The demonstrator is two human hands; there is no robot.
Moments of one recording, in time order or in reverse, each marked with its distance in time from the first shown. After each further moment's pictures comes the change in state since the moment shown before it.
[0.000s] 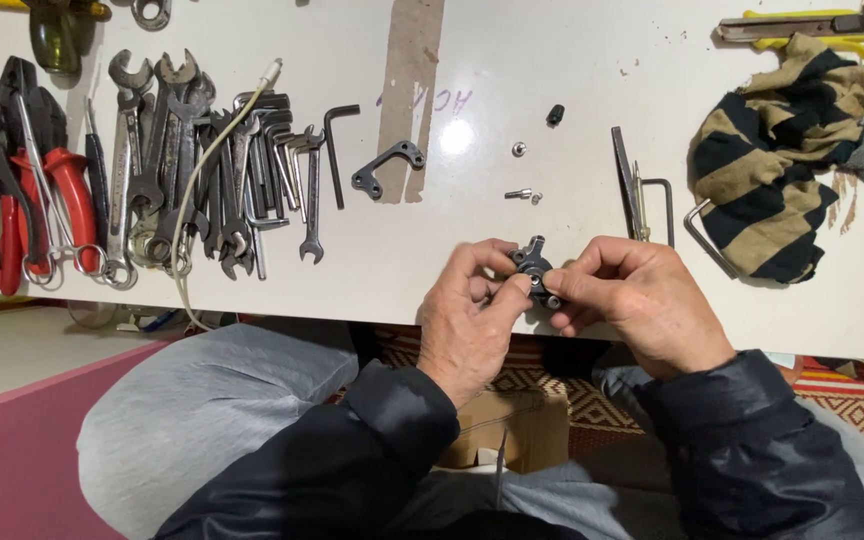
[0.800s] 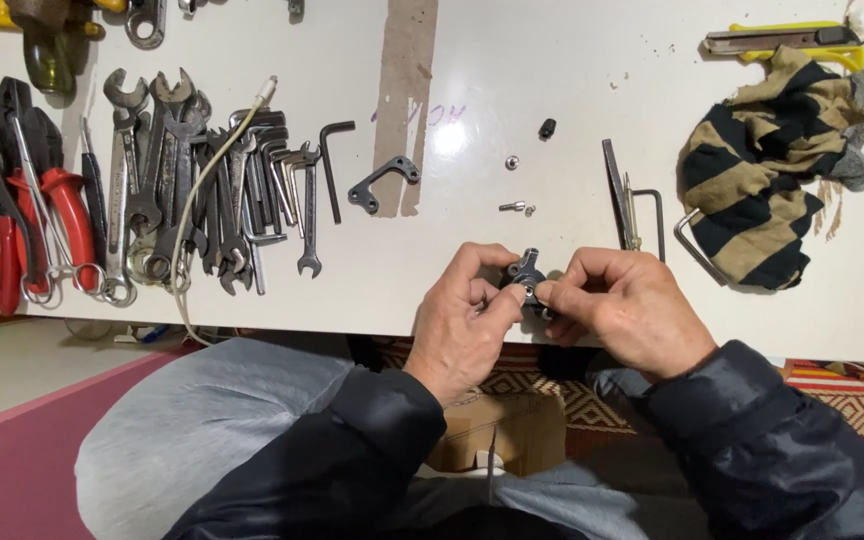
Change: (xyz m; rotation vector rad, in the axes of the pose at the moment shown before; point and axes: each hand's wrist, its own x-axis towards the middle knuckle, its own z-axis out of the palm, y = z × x) left_hand 0.011 0.019 -0.014 0.208 -0.165 -0.128; right_hand 0.004 -0.011 0.002 -0.217 -0.039 0.050
